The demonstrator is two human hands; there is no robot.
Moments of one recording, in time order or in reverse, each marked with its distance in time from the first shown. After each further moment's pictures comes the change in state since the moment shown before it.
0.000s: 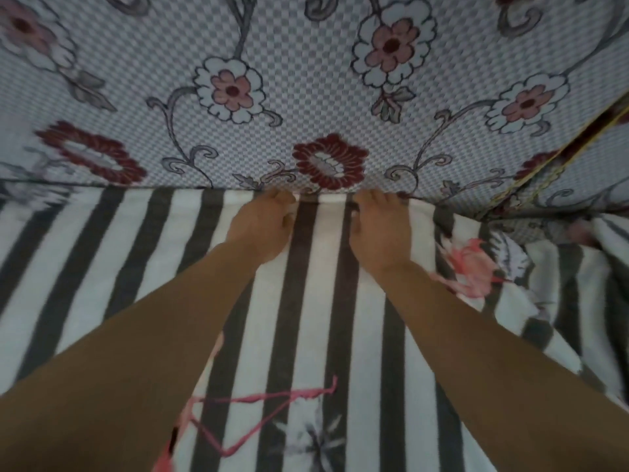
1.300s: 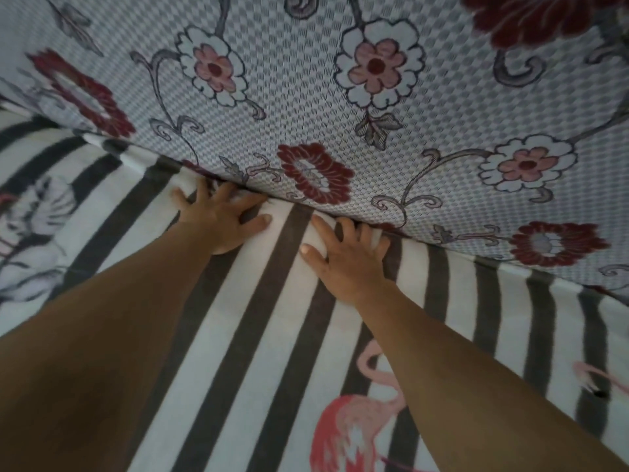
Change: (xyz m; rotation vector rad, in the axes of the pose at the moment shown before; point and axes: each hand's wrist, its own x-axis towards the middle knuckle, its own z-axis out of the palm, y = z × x) left_hand -0.060 -0.338 -0.075 0.246 -0.116 -0.434; right_hand 0.046 -0.282 0.101 0.008 -0.403 -0.232
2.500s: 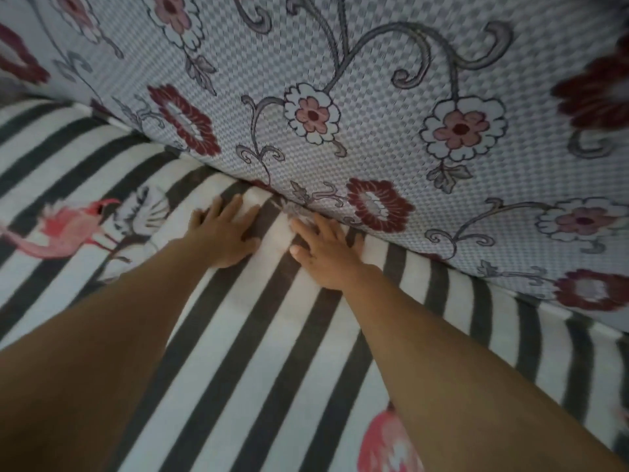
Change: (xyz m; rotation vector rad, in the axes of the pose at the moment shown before) left_hand -0.036 -0.085 -0.022 -0.046 -0.169 -0.068; right_hand 0.040 -0.109 -0.026 0.114 -0.255 -0.212
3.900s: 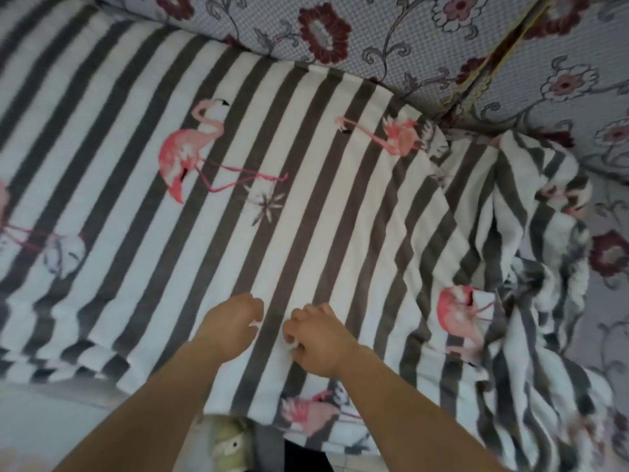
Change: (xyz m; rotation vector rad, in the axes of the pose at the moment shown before) left_hand -0.508 0.377 0.245 -0.205 -0.285 0.264; right_hand -0.626 0.201 0.181 -0.020 -0.219 -0.231
